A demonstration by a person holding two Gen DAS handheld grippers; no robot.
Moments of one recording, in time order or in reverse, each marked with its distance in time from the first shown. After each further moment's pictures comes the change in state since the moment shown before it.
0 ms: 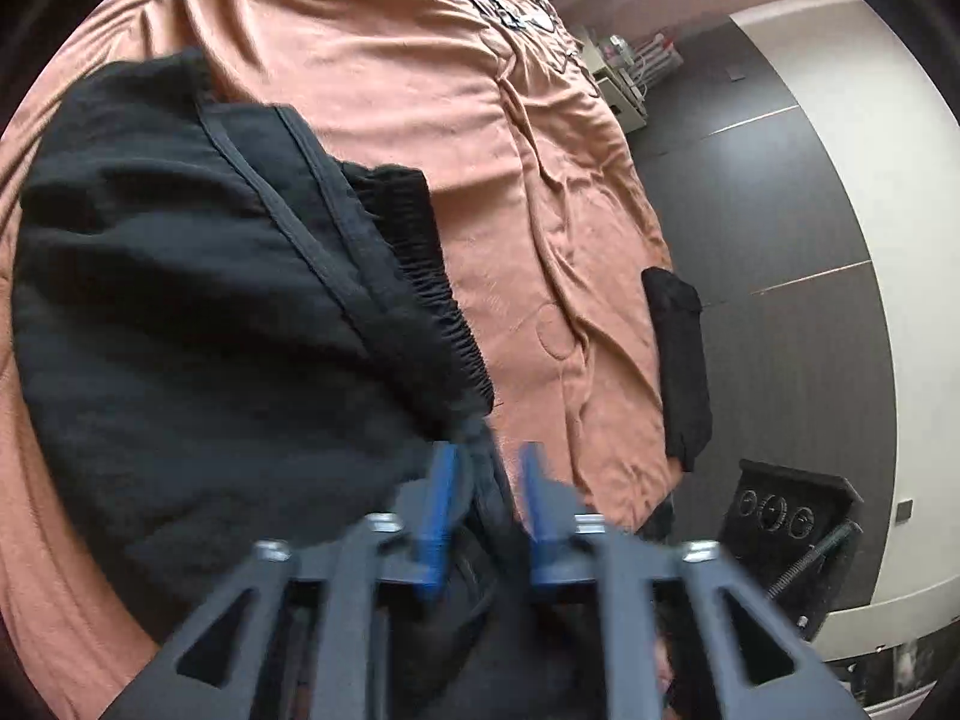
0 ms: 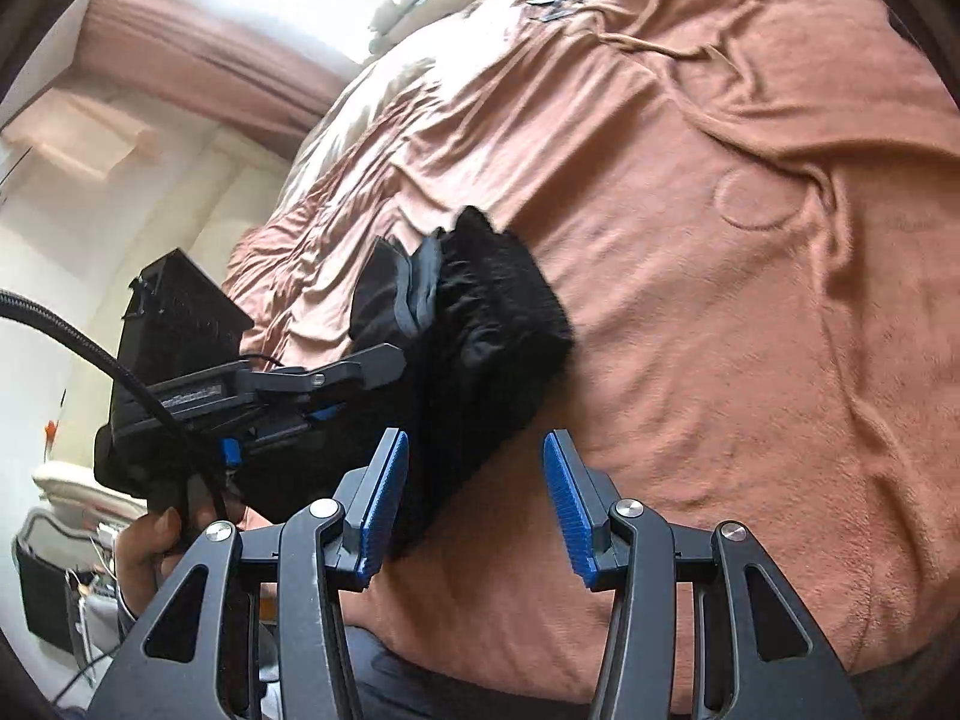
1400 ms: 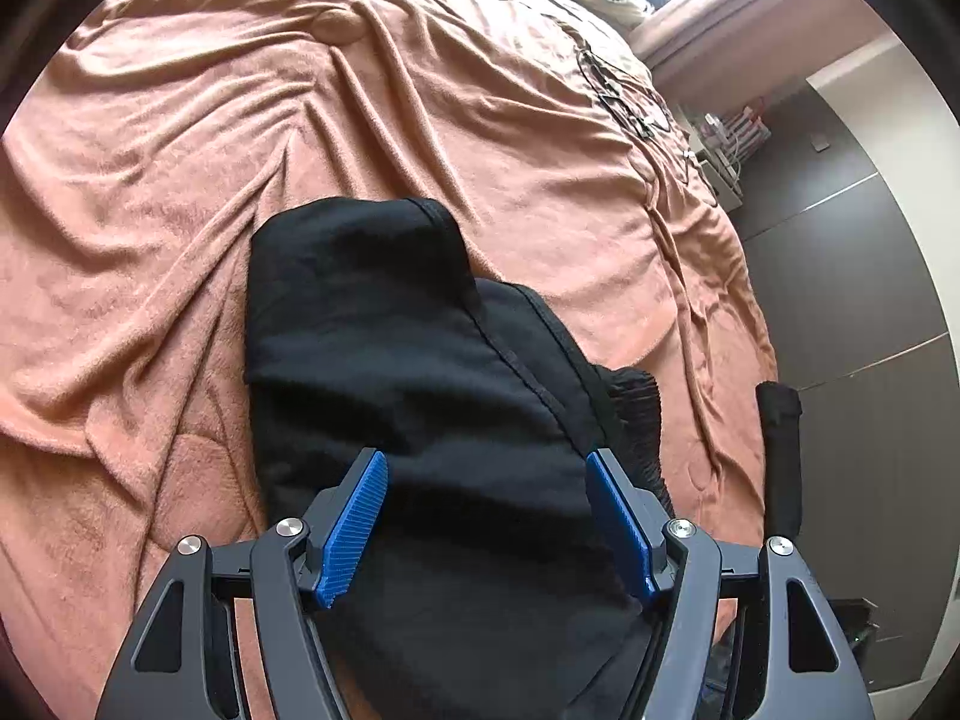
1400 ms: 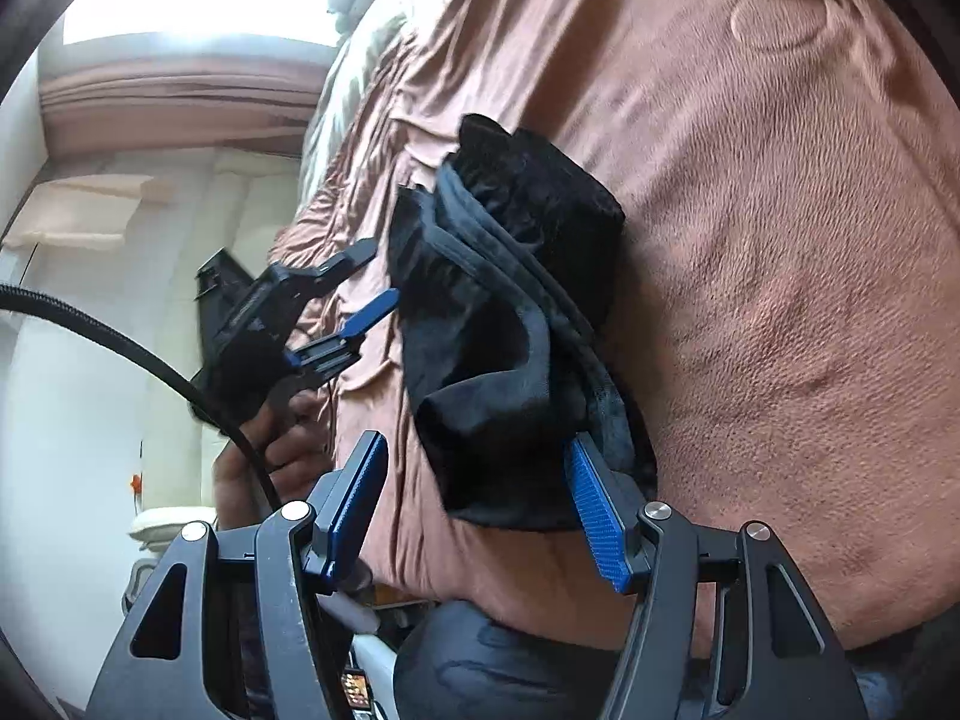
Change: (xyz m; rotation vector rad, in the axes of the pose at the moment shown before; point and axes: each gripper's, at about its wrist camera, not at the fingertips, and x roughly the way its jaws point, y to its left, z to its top) left arm -0.055 0.079 0.058 -0.057 -0.176 0.248; right arm 0.042 -0.018 -0.011 0.249 0.138 0.188
